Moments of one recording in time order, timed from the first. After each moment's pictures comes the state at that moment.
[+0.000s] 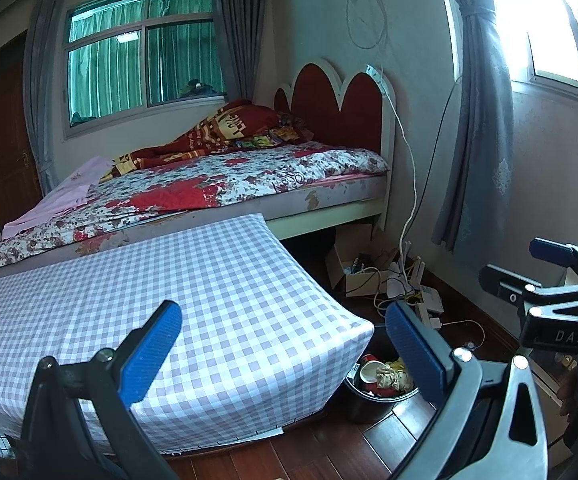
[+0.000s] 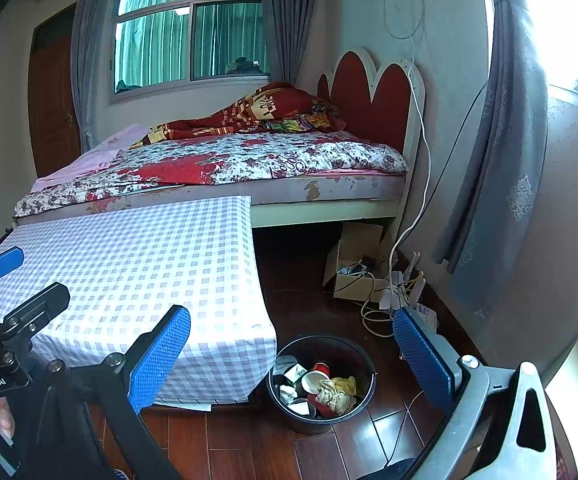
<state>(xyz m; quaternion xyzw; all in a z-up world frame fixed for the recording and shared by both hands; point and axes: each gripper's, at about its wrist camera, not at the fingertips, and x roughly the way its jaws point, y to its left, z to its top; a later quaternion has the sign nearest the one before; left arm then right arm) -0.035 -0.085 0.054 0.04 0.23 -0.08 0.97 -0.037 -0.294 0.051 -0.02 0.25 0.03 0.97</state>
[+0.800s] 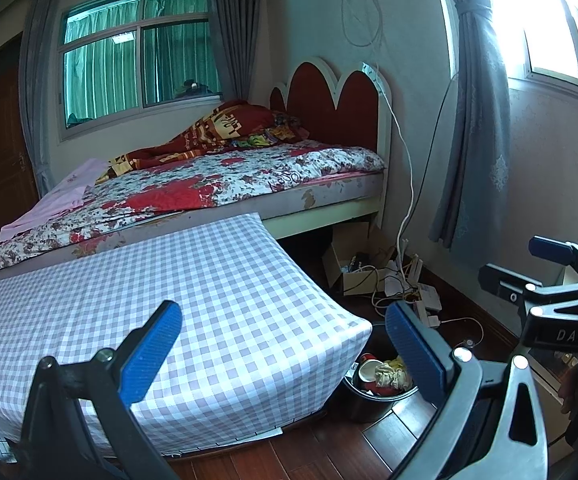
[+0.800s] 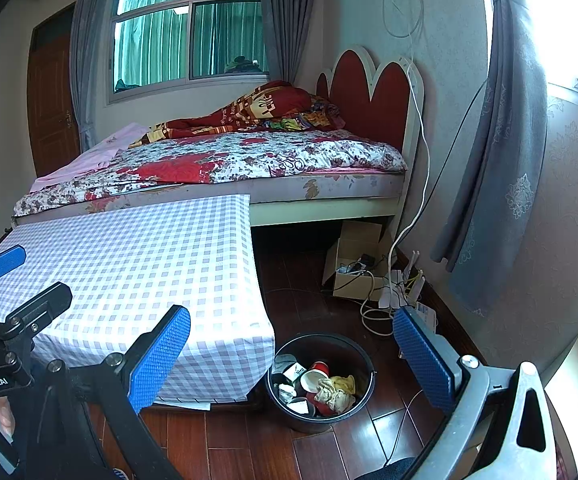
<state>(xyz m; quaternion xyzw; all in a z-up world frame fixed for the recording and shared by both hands) -0.036 -0.088 0.055 0.04 0.23 -0.08 0.97 -0.037 -0.296 0.050 -0.02 0.25 0.03 0.97</state>
